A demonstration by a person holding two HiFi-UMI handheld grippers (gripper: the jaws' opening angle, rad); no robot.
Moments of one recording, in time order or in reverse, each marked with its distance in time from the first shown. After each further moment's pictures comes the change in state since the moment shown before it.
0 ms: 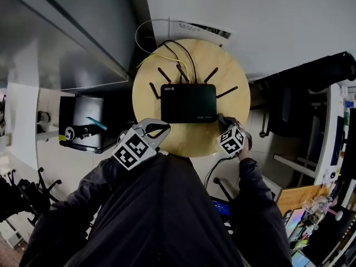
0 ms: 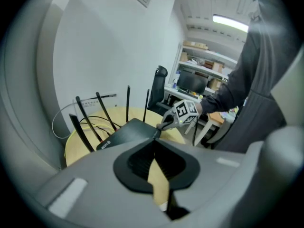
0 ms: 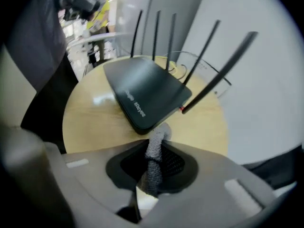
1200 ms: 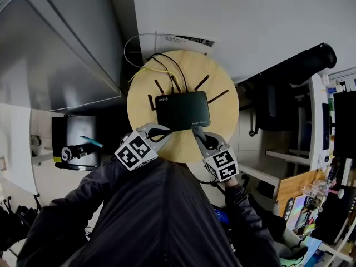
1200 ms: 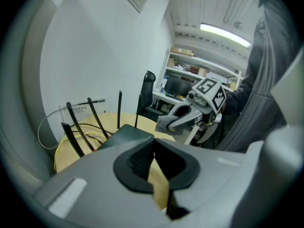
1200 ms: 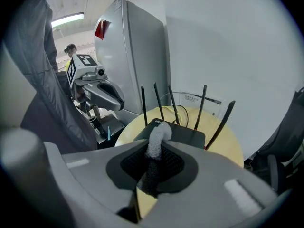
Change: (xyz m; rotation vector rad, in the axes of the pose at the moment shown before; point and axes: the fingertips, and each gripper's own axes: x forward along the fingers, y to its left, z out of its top) left arm 0.001 0.005 0.007 0.076 -0.057 -0.155; right arm -0.122 0.066 0.132 0.416 -0.403 0.034
